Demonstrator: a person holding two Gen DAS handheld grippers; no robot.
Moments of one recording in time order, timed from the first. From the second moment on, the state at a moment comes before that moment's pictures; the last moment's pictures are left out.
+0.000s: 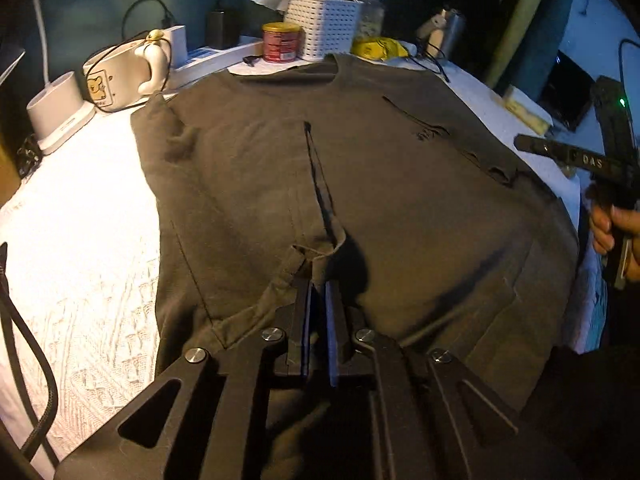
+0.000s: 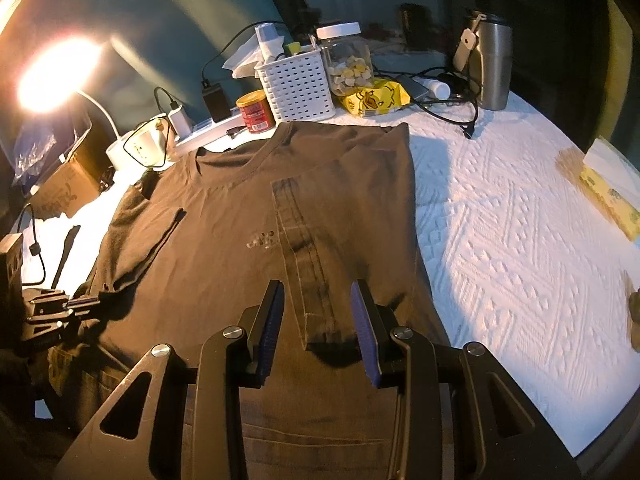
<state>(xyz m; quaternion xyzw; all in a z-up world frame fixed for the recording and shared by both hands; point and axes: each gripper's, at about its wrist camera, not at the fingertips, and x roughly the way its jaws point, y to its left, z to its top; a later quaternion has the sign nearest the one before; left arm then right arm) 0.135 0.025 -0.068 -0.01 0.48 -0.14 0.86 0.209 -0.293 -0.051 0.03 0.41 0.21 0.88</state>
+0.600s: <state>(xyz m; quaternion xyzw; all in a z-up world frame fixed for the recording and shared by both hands) 0.146 0.005 -0.071 0.02 0.48 -0.18 0.86 0.206 -0.313 -0.061 0.05 0.42 0.20 0.88</state>
